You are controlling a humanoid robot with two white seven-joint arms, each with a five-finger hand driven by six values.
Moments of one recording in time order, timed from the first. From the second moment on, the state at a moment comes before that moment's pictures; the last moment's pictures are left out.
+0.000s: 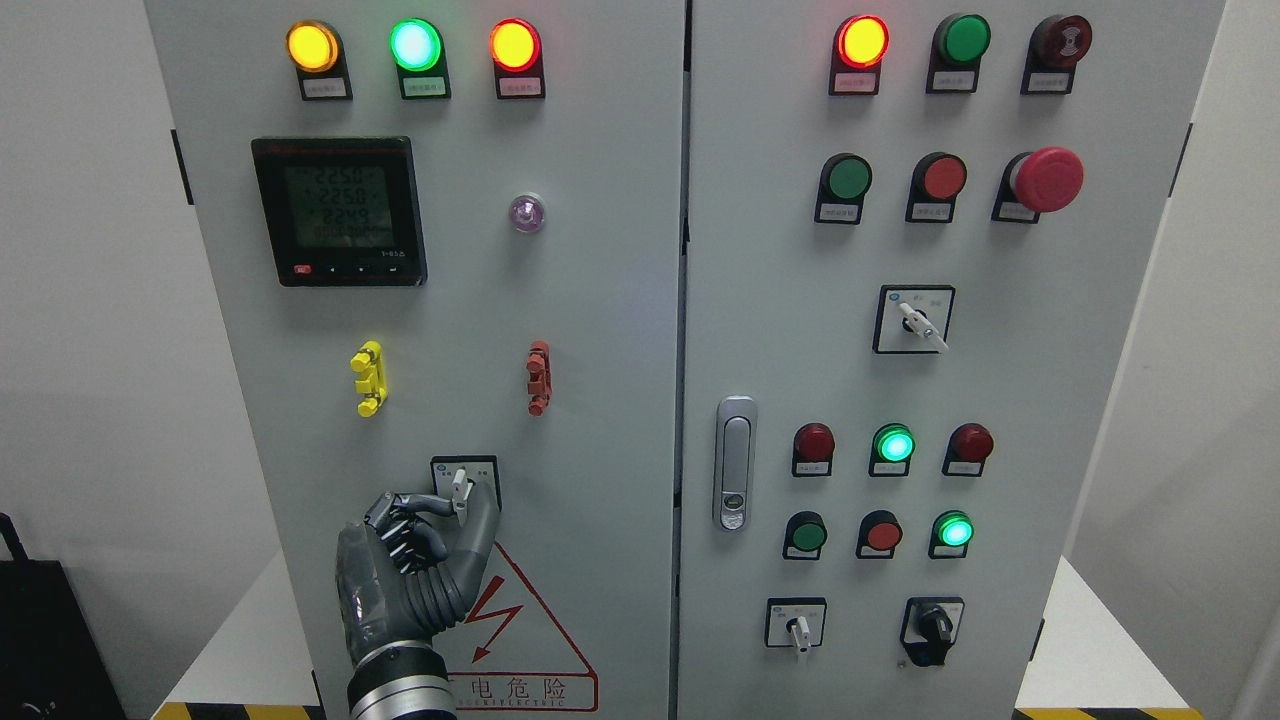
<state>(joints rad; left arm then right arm) -0.37 -0.15 -0.20 -1.97 -0.17 0.59 0.57 0.10 0.12 -0.19 -0.11 0.07 0.06 -0.02</state>
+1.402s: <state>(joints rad) -0.37 -0.15 -0.19 -1.97 -0.17 0.60 0.58 0.10 0.12 -0.19 -0.11 0.07 0.06 -0.02</state>
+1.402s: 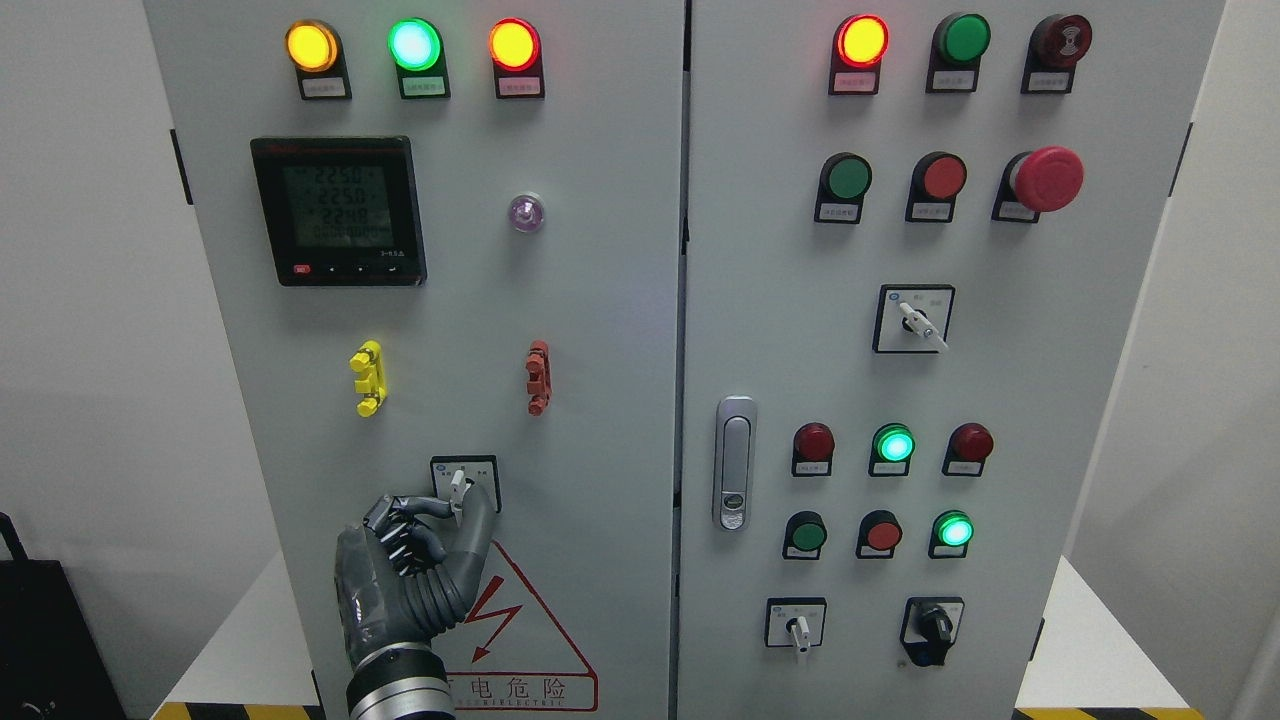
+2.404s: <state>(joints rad) -0.37 -0.15 -0.20 -1.97 -0.17 0.60 0.57 0.10 0.12 -0.19 -0.11 0.07 0.06 -0.02</state>
